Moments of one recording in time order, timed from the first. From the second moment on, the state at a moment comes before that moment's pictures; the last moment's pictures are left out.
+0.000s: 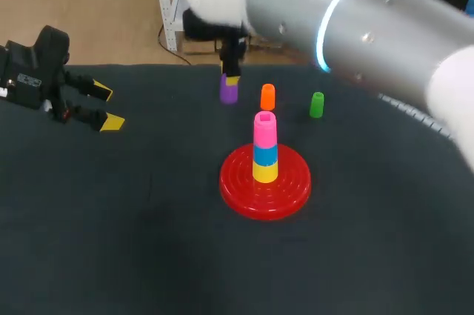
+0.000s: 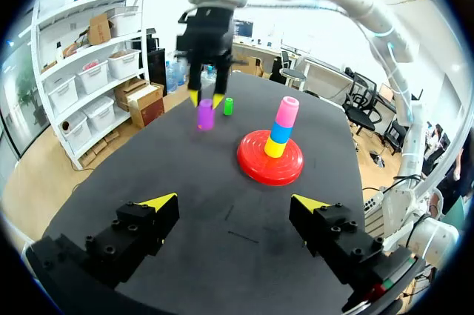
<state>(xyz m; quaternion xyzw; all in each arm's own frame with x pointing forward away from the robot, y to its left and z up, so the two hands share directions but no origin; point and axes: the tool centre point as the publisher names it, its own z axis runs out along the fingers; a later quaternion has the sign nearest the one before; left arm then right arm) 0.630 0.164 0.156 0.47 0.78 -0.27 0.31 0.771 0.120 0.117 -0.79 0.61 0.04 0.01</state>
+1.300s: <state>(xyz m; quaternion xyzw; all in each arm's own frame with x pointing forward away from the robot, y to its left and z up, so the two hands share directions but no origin) 0.630 0.164 0.156 0.47 0.78 -0.27 0.31 0.682 0.056 0.238 -0.86 0.51 0.05 -0.04</state>
